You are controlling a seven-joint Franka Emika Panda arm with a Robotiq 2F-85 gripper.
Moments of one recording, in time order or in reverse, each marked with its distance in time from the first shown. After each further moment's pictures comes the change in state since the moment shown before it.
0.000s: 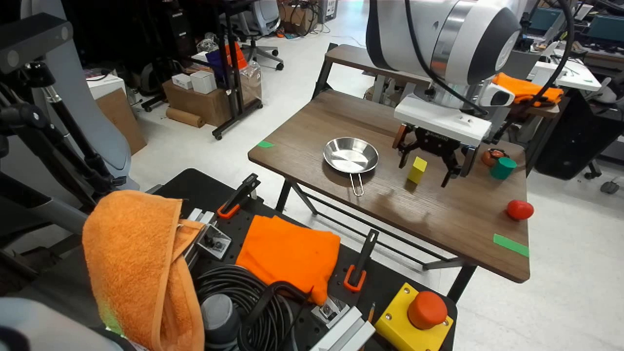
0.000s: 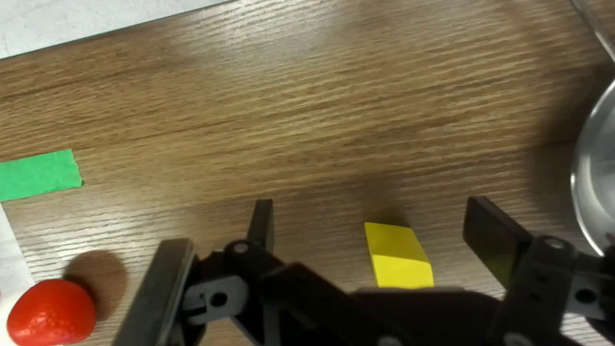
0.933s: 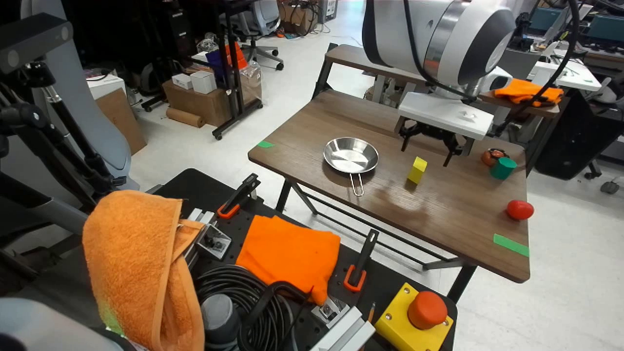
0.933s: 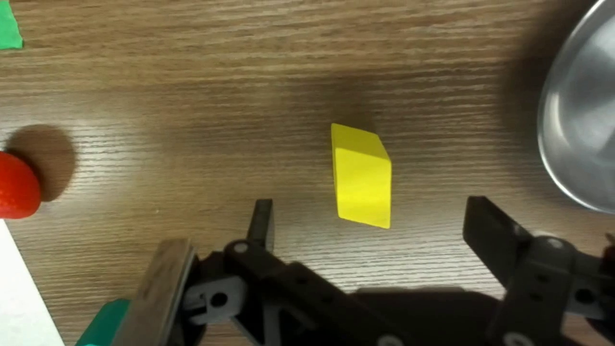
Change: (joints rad) arm -0.052 0.000 0.074 -0.002 0.025 0.175 -0.144
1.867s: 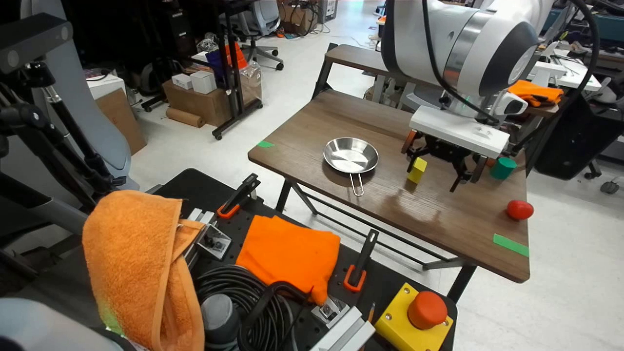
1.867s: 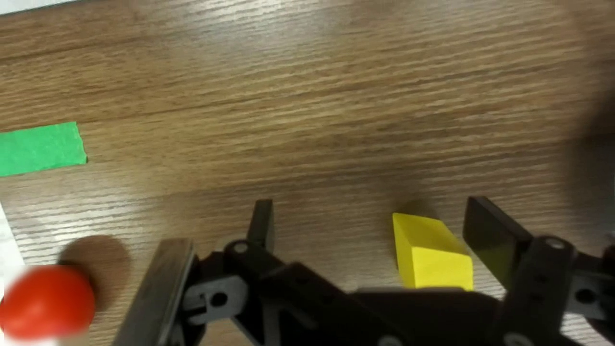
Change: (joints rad) arm -0.017 0.033 -0.043 0.034 0.013 -0.156 0.019
